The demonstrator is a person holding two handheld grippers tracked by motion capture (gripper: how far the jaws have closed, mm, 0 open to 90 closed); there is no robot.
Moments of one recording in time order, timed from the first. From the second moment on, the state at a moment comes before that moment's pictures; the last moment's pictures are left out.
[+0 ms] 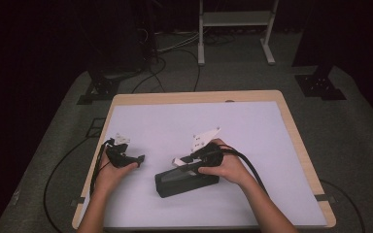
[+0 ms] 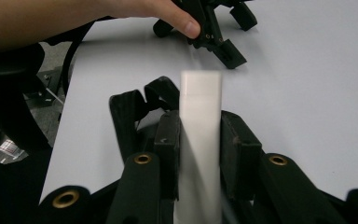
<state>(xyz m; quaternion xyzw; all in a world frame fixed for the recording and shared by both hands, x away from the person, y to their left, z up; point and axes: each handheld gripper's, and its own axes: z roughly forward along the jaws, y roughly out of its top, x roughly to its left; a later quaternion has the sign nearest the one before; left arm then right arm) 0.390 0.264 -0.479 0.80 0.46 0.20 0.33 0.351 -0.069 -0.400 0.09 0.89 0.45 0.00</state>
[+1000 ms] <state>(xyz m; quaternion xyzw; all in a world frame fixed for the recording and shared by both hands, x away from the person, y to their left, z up) 0.390 0.264 -0.479 0.80 0.46 0.20 0.33 0.355 -0.136 -0.397 0.17 0.87 0.46 0.04</state>
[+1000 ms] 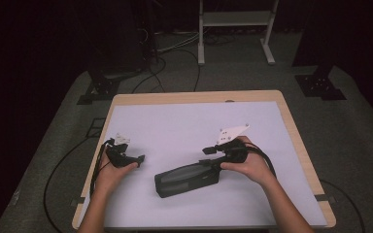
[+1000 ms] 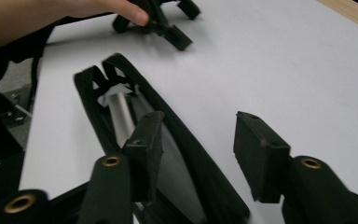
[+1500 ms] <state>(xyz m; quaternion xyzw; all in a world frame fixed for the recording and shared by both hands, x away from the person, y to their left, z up) 0.390 0.264 -0.479 0.80 0.46 0.20 0.33 0.359 -0.189 -0.417 0.25 0.85 0.45 0.08</state>
